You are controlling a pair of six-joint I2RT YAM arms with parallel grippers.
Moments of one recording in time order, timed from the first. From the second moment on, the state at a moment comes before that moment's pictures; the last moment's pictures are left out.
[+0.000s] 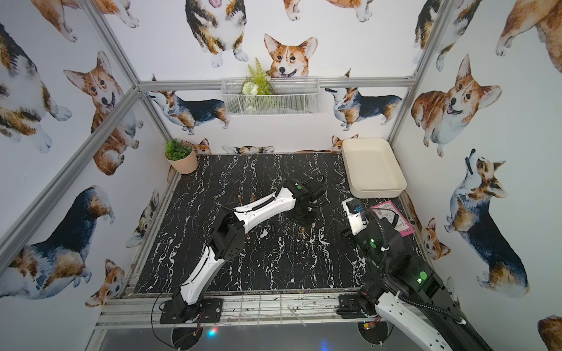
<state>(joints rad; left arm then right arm) -0.96 2.36 2.16 -1.23 0.06 -0.39 0.71 0.49 0.85 -0.77 0.22 0.03</state>
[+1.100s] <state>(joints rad) -0.91 2.05 2.47 -1.48 0.38 -0.40 0.71 0.64 0.91 -0.78 0.01 0.02</state>
